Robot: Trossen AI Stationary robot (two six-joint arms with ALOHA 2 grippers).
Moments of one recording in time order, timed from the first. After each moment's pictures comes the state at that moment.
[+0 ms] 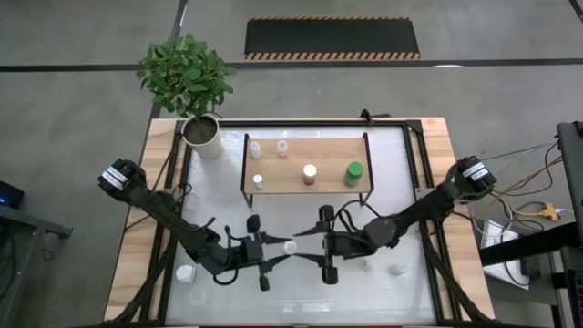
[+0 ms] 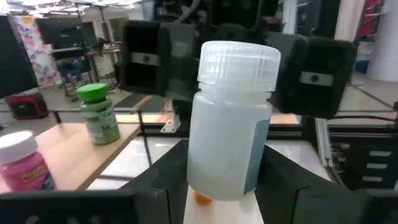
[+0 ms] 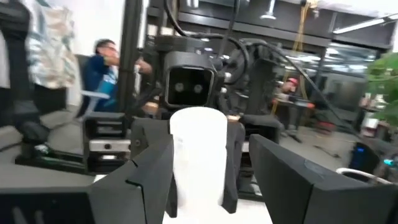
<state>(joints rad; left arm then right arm) -0.64 1.57 0.93 0.65 -0.84 0.01 0.48 1.68 0.92 0.98 0.40 -0.25</state>
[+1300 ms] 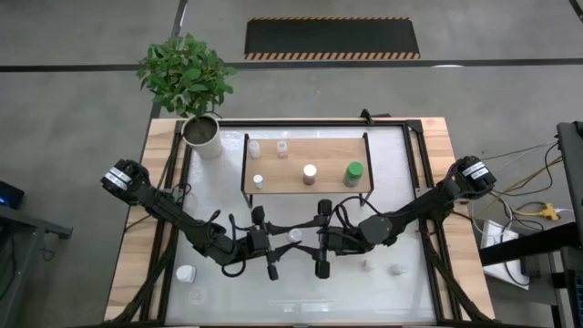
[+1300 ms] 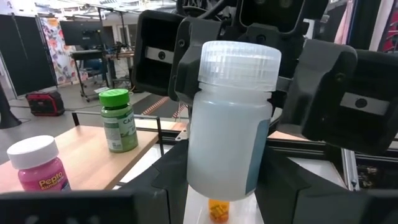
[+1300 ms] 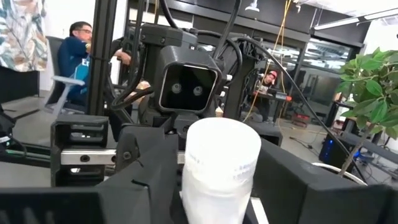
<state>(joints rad) -0.57 1.60 0.93 0.73 -0.84 0.01 0.46 1.67 0.99 0.86 0.45 -0.29</state>
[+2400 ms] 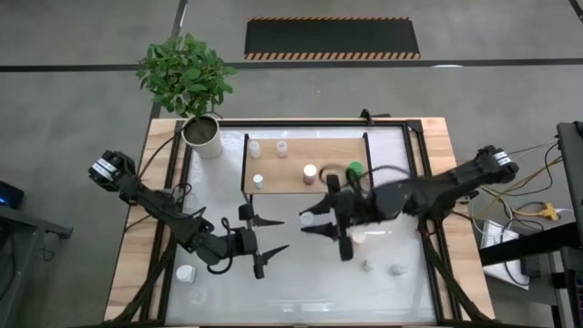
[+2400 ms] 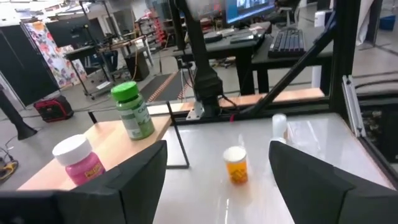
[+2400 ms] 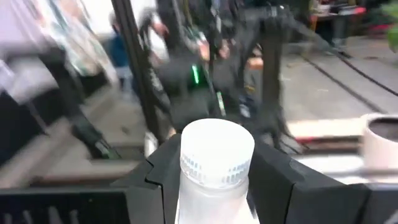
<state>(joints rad) -0.61 1.43 0.91 0.40 -0.84 0.06 0.36 1.42 1.33 -0.01 0.20 0.15</state>
